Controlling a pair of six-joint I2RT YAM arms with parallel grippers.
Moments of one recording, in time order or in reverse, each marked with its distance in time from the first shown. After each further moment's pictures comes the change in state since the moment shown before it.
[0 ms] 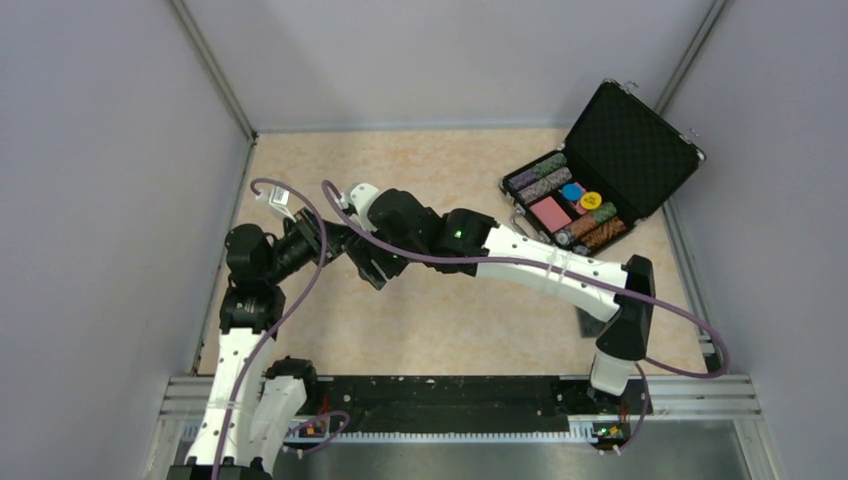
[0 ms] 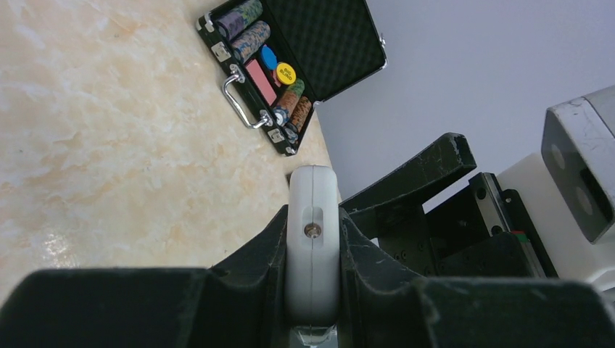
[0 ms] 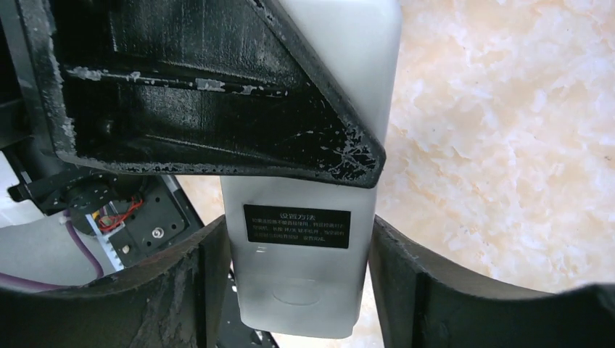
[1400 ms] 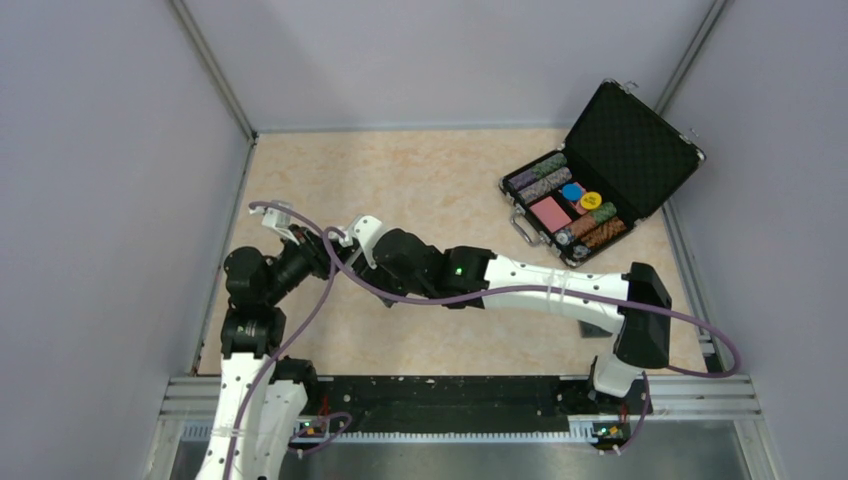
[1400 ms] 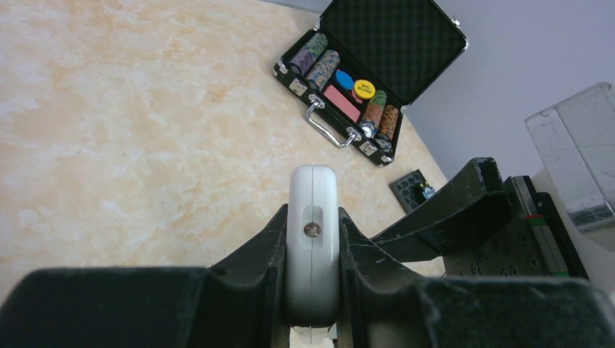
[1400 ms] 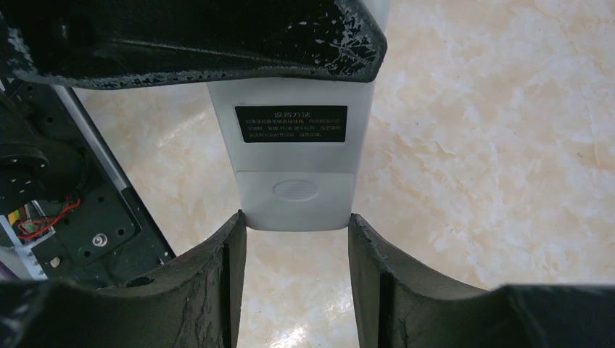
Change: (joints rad) left arm 0.000 -0.151 -0.101 -0.019 -0.097 0.406; right arm 0.084 -0.088 -0.306 0.252 0.159 -0.062
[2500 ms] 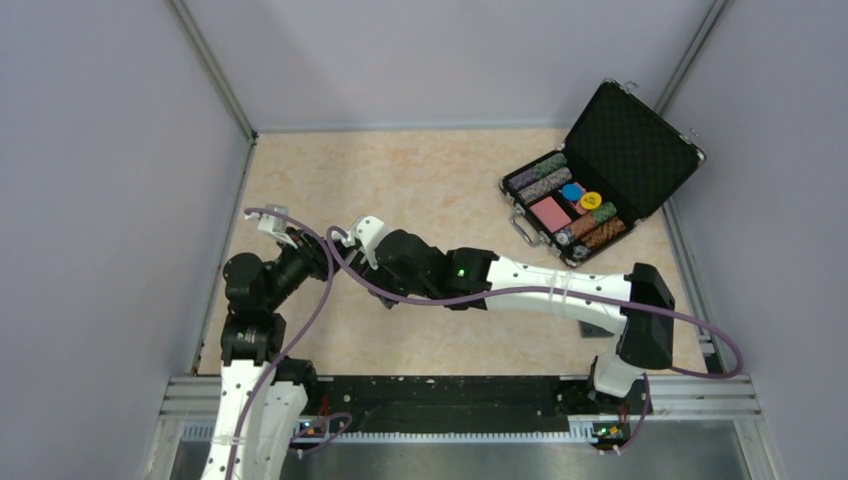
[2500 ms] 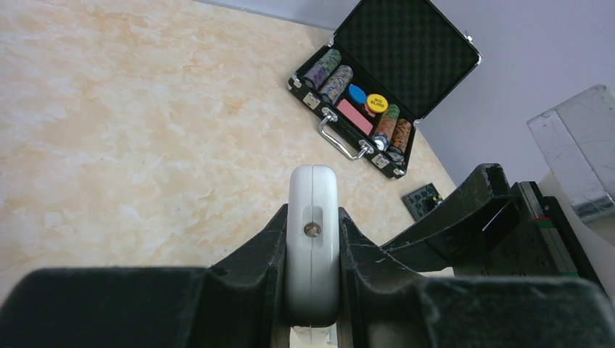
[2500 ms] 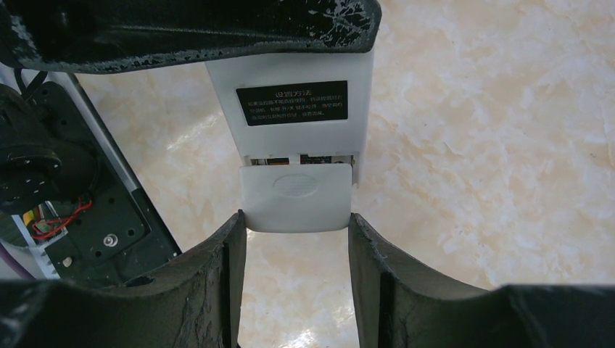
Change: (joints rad) left arm -0.001 -0.039 -0.012 -0.003 -0.064 -0.001; right arm 0.000 -0.015 -0.021 0.019 -0.014 0.018
